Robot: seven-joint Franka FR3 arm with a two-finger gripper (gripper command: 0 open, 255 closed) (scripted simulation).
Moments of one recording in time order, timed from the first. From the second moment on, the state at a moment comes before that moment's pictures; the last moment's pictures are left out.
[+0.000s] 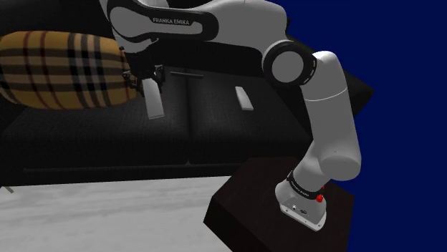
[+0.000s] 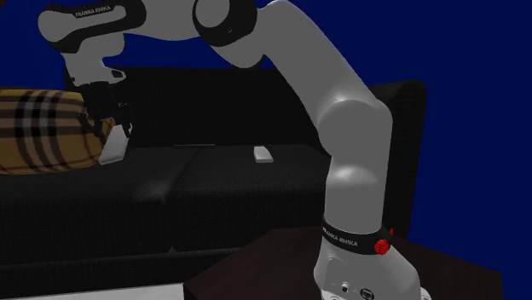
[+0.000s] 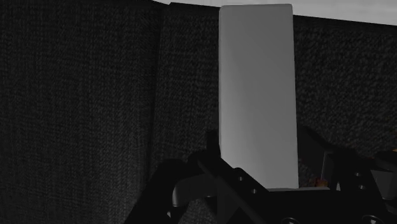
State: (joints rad) arm 0.23 0.71 0.29 -1.02 -0.29 1.46 1.01
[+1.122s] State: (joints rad) arm 0.18 0.77 0.41 -0.99 -0.40 1.43 1.06
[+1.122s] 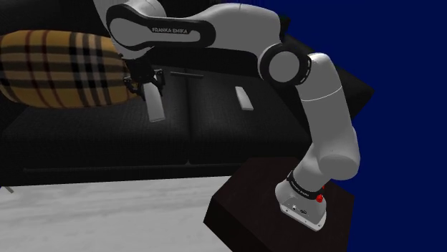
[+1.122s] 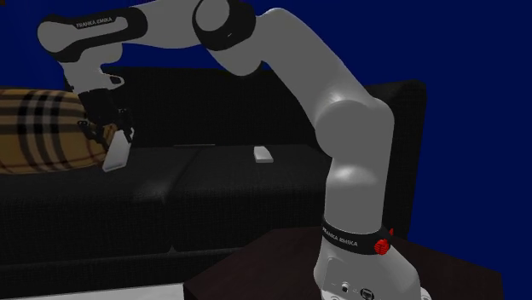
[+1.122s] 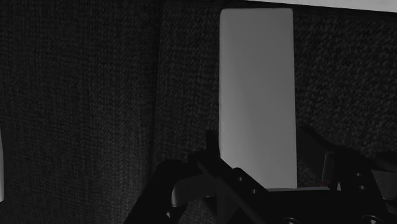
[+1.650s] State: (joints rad) arm 0.13 0.78 0.46 -1.06 -0.42 1.49 1.07
